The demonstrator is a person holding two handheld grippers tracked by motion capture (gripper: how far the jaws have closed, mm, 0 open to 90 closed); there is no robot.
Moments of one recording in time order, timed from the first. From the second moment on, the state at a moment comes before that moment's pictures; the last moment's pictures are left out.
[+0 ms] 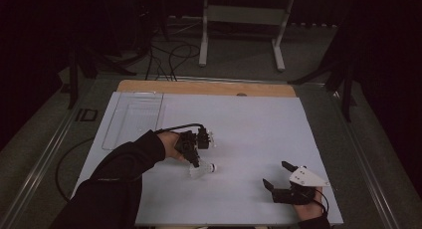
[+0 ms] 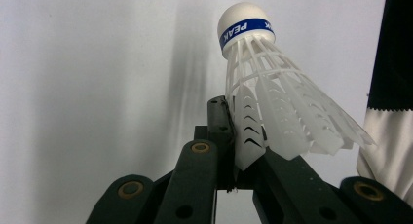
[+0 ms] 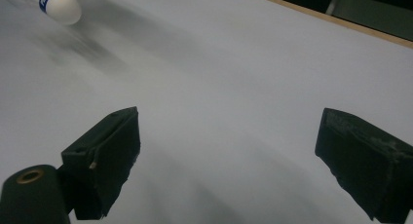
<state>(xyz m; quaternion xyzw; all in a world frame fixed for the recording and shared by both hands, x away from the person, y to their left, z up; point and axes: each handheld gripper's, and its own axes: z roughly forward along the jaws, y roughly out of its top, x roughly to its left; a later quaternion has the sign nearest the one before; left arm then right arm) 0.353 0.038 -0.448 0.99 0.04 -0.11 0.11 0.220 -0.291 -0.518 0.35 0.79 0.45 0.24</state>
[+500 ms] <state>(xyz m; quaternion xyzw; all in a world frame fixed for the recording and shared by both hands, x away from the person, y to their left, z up) 0.346 0.044 -0.441 0.99 0.00 -0.11 0.11 0.220 -0.290 -0.517 0.35 0.79 0.45 0.24</state>
